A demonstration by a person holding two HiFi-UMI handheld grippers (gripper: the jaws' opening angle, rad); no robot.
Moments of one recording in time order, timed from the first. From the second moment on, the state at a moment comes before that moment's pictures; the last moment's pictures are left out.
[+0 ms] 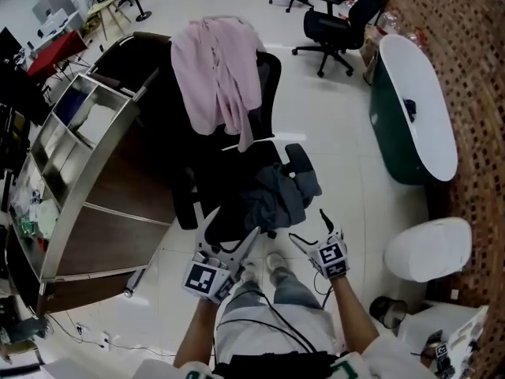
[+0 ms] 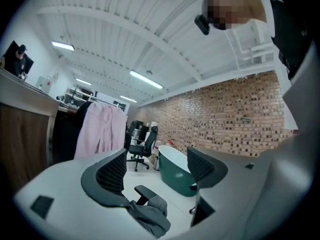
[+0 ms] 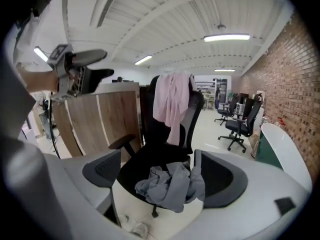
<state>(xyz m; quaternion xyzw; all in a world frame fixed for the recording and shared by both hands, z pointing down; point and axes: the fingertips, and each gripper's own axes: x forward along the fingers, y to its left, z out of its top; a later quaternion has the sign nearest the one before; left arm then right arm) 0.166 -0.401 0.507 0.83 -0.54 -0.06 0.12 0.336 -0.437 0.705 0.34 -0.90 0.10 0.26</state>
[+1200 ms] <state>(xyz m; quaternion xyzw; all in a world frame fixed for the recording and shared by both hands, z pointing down) 0.118 -0.416 0.633 0.72 -0.66 -0.02 0.20 0.297 -0.568 0.978 0.15 -0.77 0.01 0.62</state>
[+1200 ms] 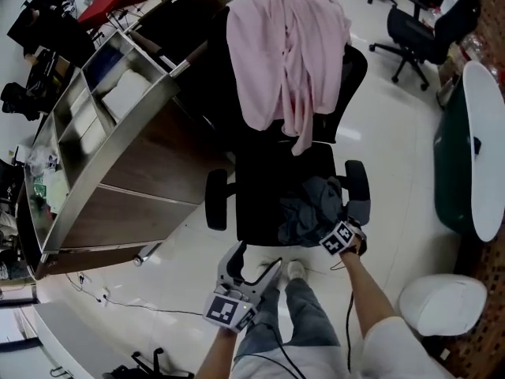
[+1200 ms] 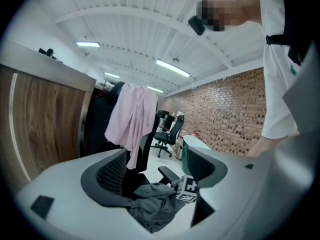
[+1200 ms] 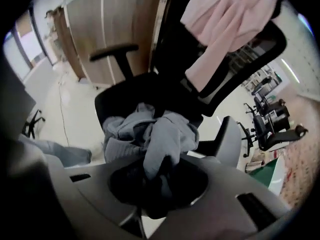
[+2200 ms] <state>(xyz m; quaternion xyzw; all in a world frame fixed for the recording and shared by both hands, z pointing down) 0.082 -0.372 0.395 0.72 -0.69 -0.11 0.02 0.237 -0.503 0.365 0.20 -0.98 -0.03 -0.07</state>
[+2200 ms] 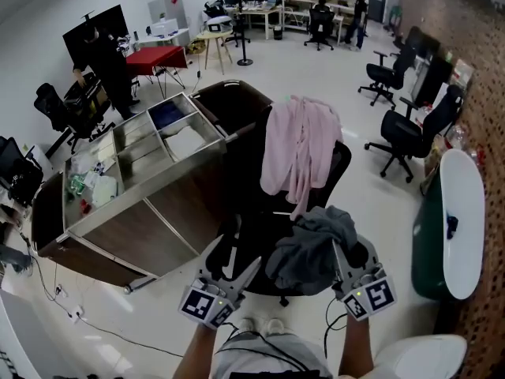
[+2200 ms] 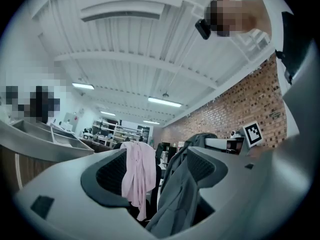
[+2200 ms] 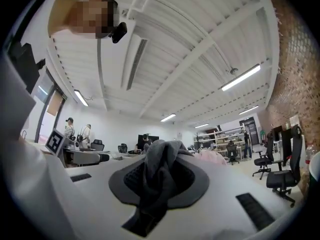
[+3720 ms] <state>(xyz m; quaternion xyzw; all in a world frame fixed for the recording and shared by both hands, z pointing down) -0.253 0.157 0.346 0.41 -0.91 -0.03 -0.06 -0.263 -0.061 0.188 -0.19 -0.95 -0.07 -0.23</state>
